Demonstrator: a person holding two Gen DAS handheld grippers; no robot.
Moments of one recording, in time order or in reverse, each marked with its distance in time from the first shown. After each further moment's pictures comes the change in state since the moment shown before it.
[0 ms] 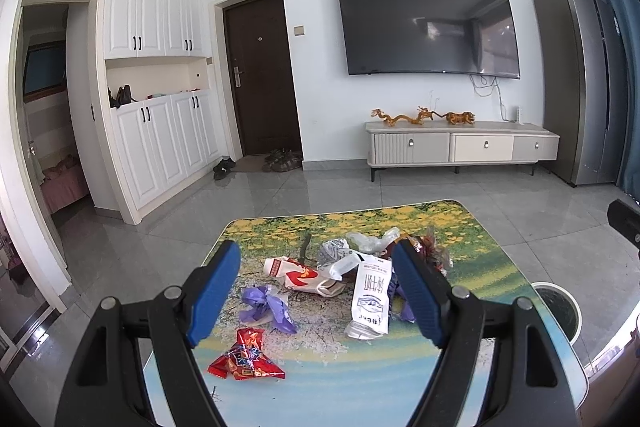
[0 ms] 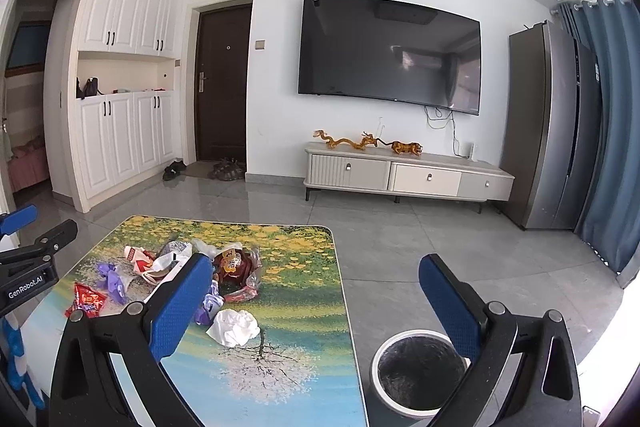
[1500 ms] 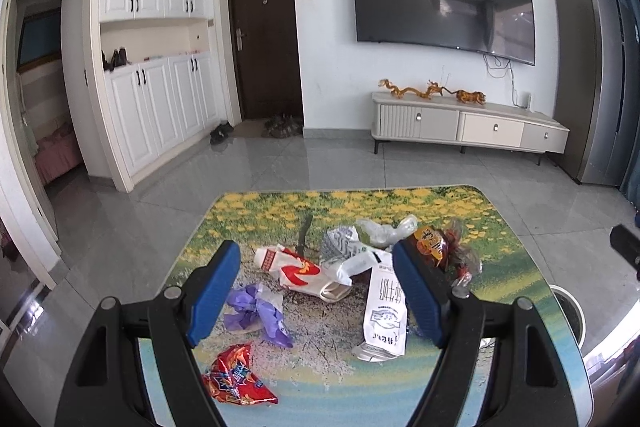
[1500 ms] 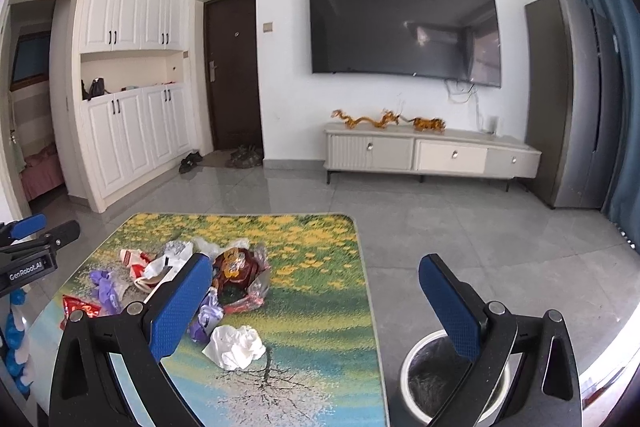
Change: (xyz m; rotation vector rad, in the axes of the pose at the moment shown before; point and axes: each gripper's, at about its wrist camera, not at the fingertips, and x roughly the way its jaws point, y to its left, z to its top) left arm 0.085 0.015 0.002 -0.069 0.141 -0.020; right arm 0.085 -0.017 -0.006 0.054 0.084 0.114
